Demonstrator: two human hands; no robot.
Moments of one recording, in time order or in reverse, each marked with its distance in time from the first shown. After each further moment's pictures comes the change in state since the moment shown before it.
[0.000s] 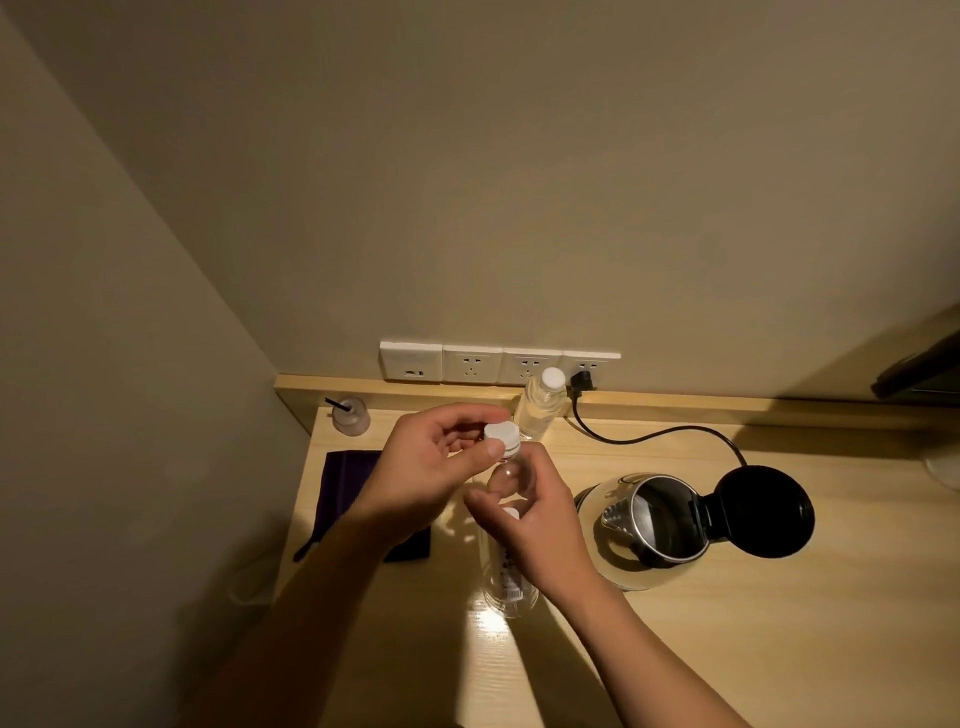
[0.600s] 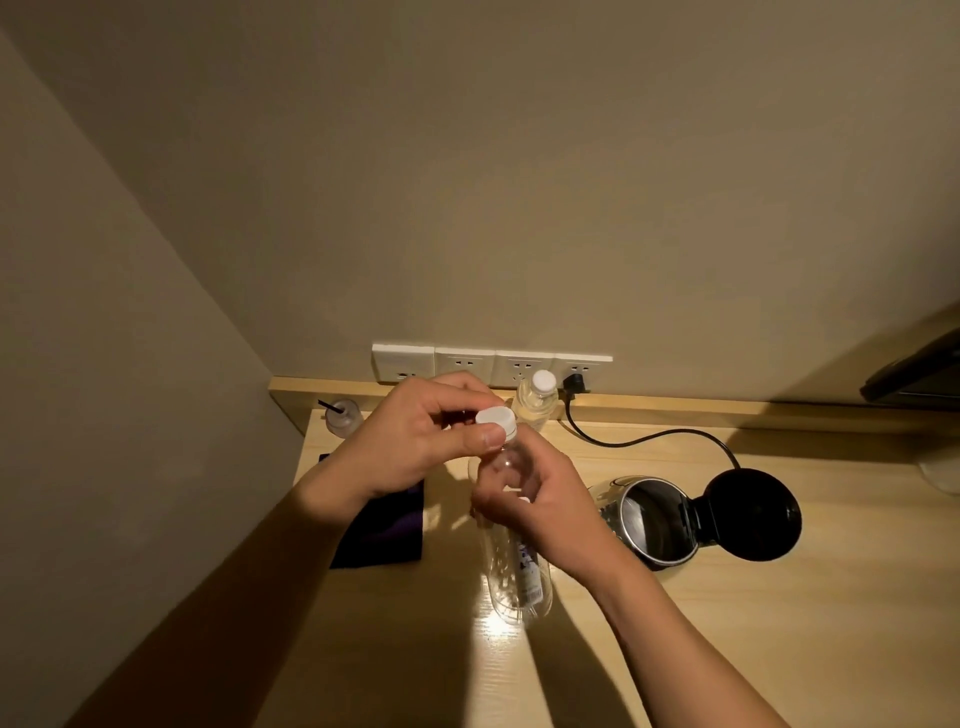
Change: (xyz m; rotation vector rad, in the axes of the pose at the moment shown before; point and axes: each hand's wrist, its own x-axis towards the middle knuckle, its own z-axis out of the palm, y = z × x) left_hand 0.023 0.036 -0.013 0.229 -0.262 0.237; right_hand 0.012 -0.032 -0.031 0.191 -0.289 -0.032
